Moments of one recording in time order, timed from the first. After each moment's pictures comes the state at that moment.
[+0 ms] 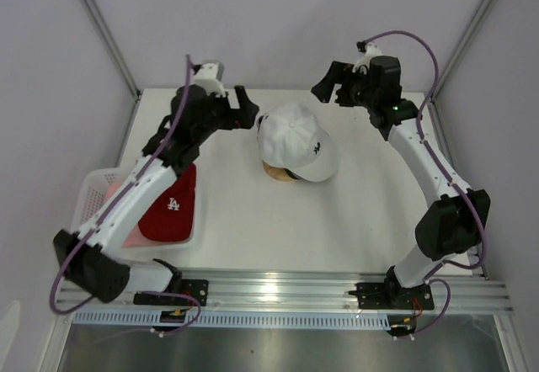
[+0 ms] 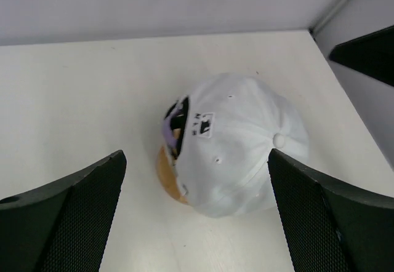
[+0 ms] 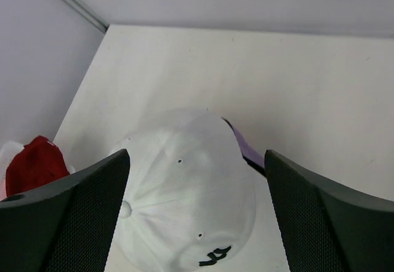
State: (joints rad) left arm -0.48 1.36 1.34 -0.24 -0.01 -0.31; right arm 0.28 1.64 1.58 -0.26 -0.29 0.39
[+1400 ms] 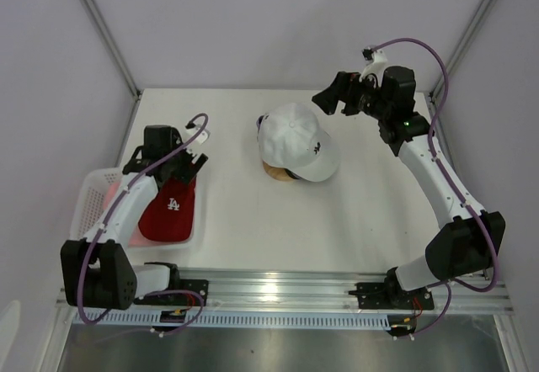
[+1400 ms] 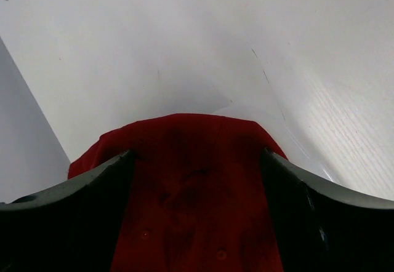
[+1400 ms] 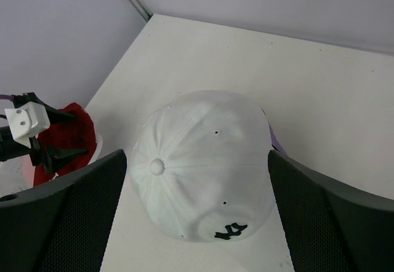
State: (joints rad) left arm -0.06 1.22 0.91 -0.44 0.10 0.63; right arm 0.25 1.48 1.43 -0.15 -0.47 0.33
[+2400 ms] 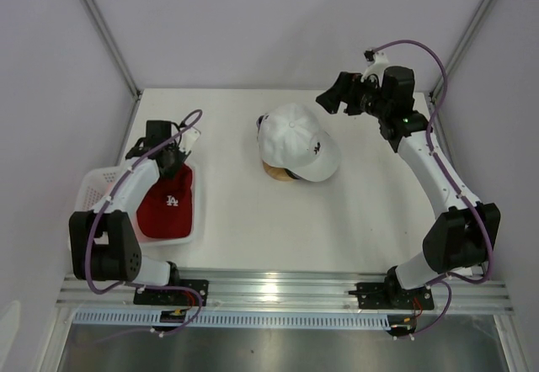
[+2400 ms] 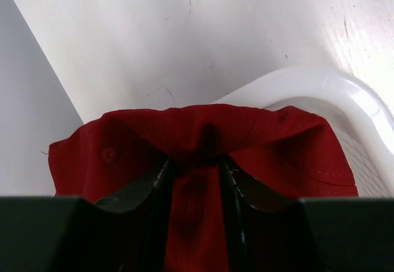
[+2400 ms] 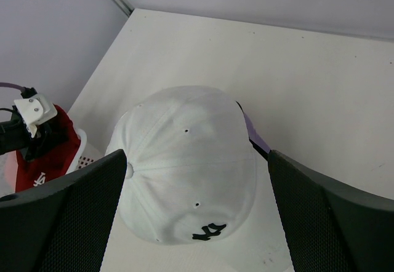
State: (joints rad) left arm 0.00 1.41 0.99 -0.54 -0.10 0.61; right arm 0.21 1.53 1.43 -0.15 -0.46 0.32
